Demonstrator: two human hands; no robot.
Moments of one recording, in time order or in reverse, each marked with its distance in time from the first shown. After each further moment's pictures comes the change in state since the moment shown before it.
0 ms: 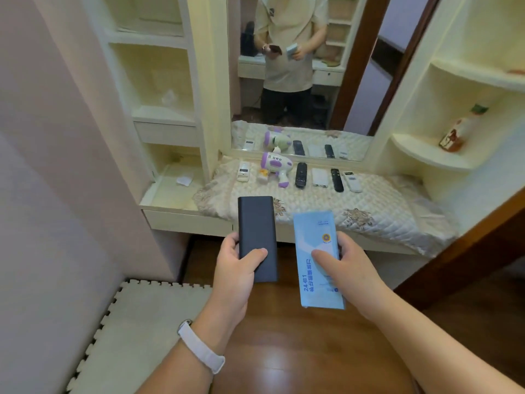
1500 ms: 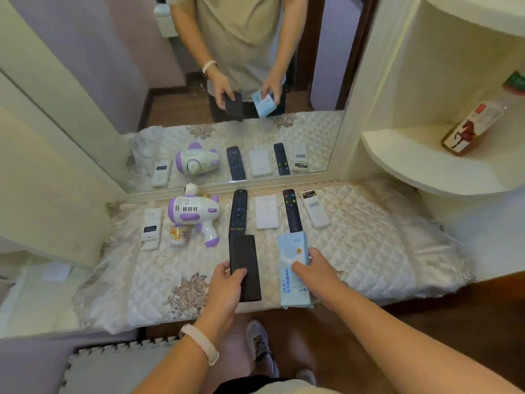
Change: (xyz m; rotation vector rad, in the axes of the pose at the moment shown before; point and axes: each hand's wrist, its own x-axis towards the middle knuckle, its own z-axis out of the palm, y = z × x) left_hand 0.374 -0.141 0.238 0.443 0.072 -0.413; right_hand 0.432 0.140 -0.154 0.031 -0.017 0.425
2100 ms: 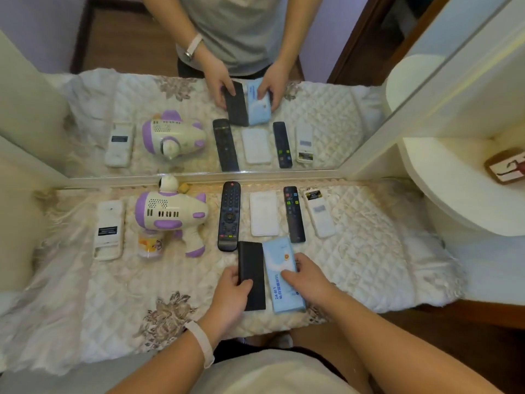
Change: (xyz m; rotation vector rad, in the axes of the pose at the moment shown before) left_hand 0.112 -0.036 0.022 0.116 -0.216 -0.165; right_hand 0.102 0.001 0.028 -0.241 -0.088 0.154
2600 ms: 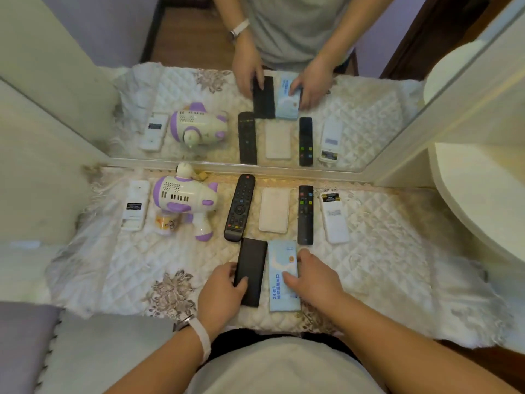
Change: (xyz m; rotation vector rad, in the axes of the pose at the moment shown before) left_hand -0.028 -0.002 0.005 0.624 0.318 0.141; right_hand 0.020 0.016 -0.028 -0.576 -0.023 -0.302
